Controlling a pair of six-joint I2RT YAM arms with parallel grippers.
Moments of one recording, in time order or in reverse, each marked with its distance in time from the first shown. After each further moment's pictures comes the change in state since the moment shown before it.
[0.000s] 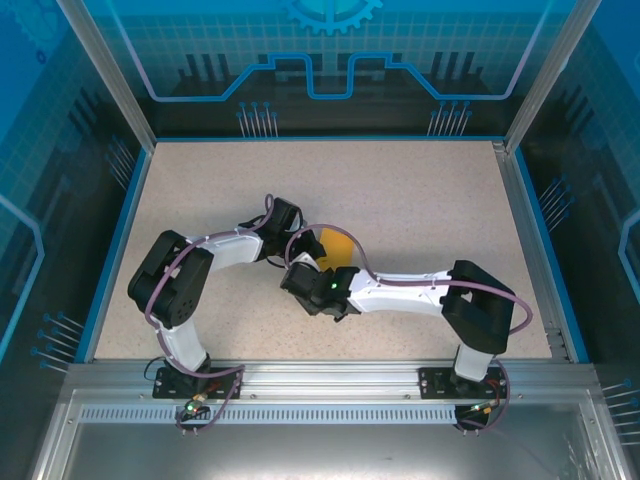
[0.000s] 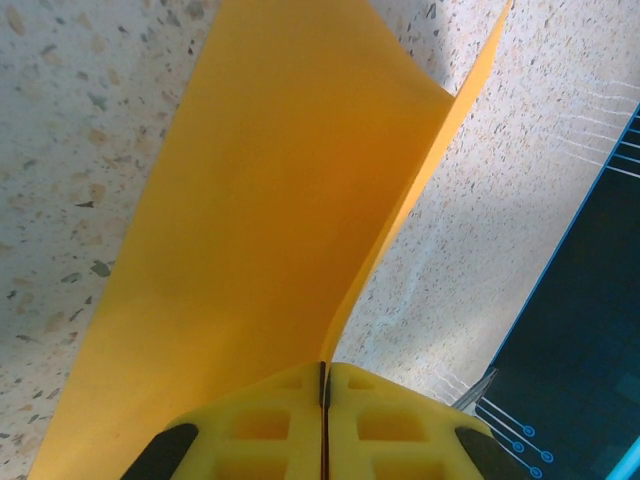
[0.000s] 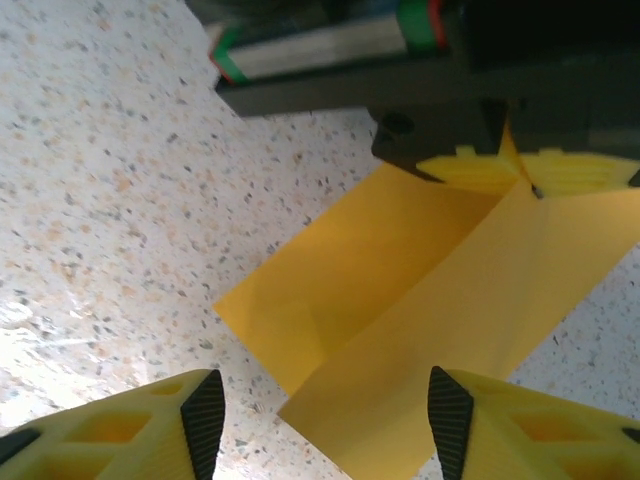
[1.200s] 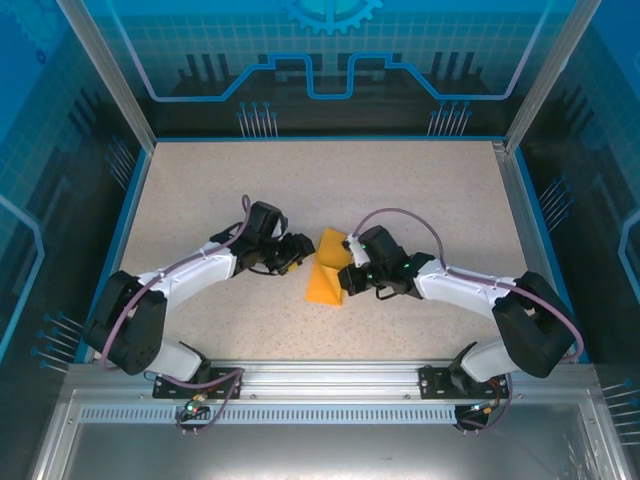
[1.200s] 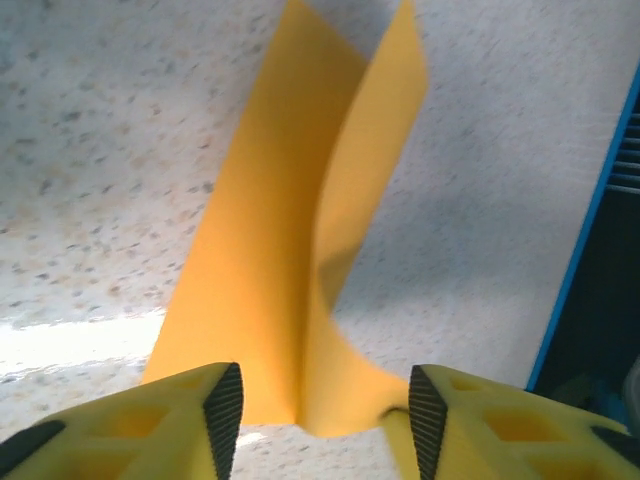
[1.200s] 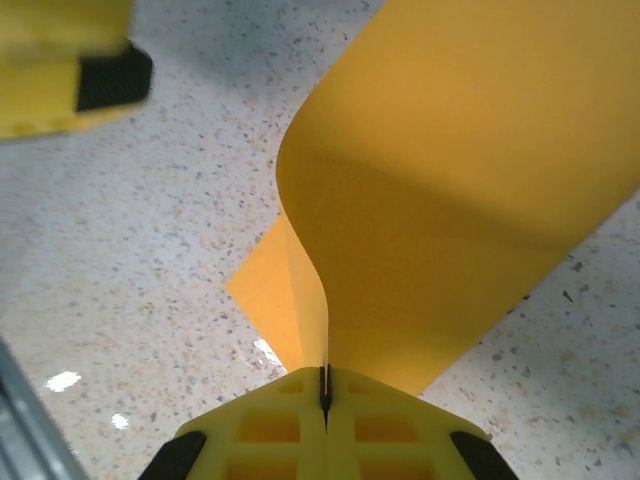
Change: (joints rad) left arm -0.001 -0.330 -0.147 -0.129 -0.174 0.074; right arm -0.468 -0.311 -0.414 0.402 -0.748 0.024
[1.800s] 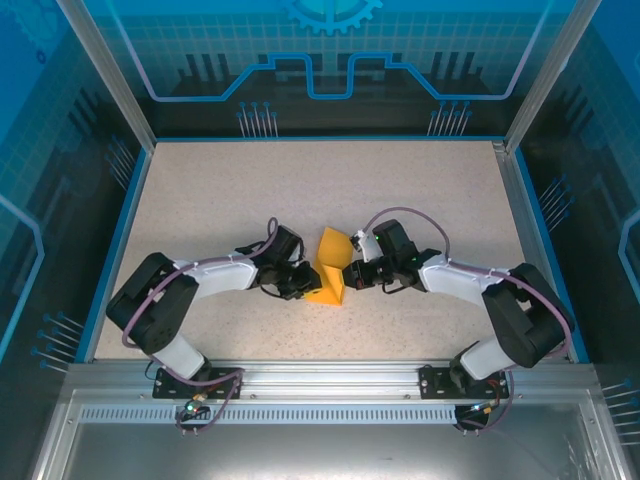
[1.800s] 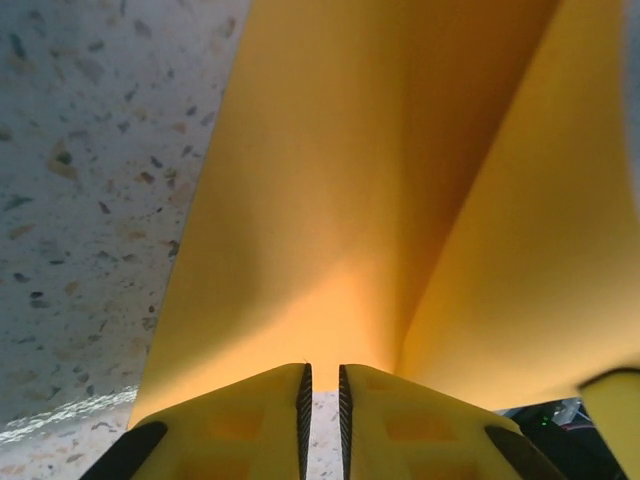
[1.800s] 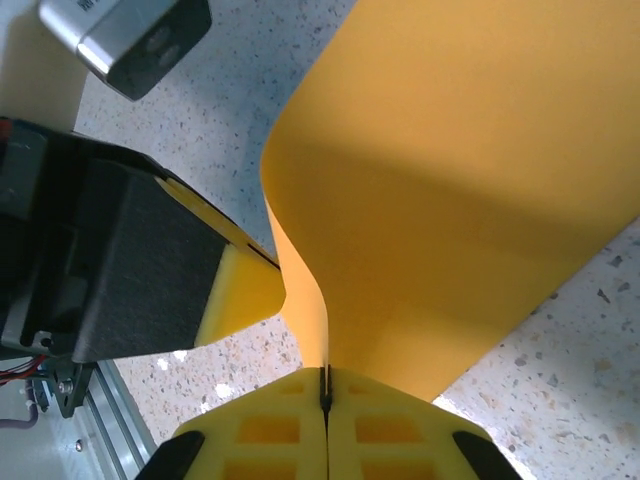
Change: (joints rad) left arm -0.121 0.164 -0.069 0.084 0.063 0.008; right arm -0.114 0.064 -0.028 0.071 -0.227 0.016
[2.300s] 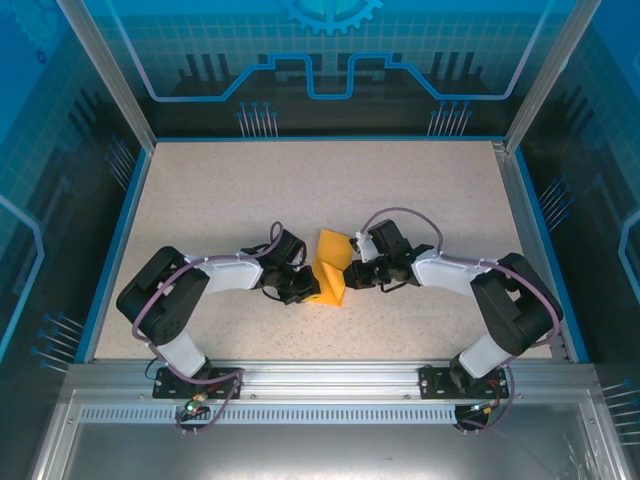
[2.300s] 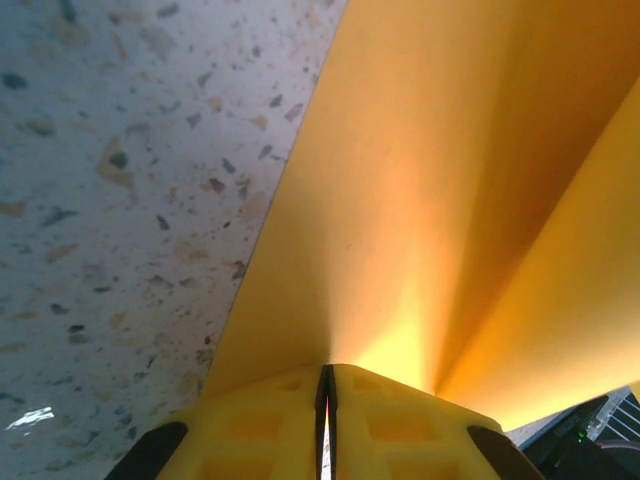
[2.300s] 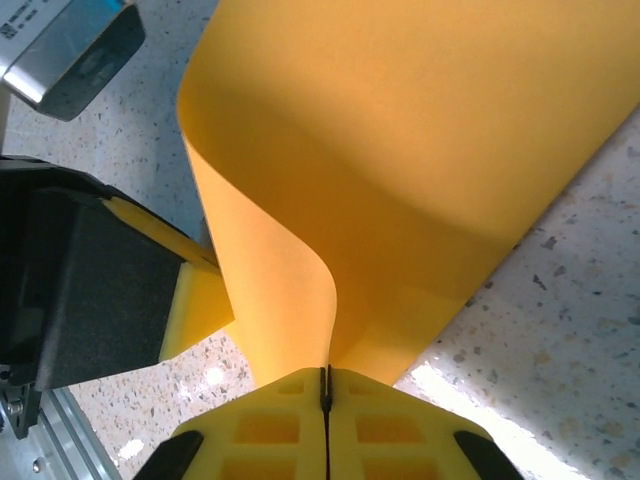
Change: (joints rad) left arm -0.010 0.055 0.000 -0.006 -0.016 0.003; right arm 0.000 0.080 0.054 -0.077 0.061 0.000
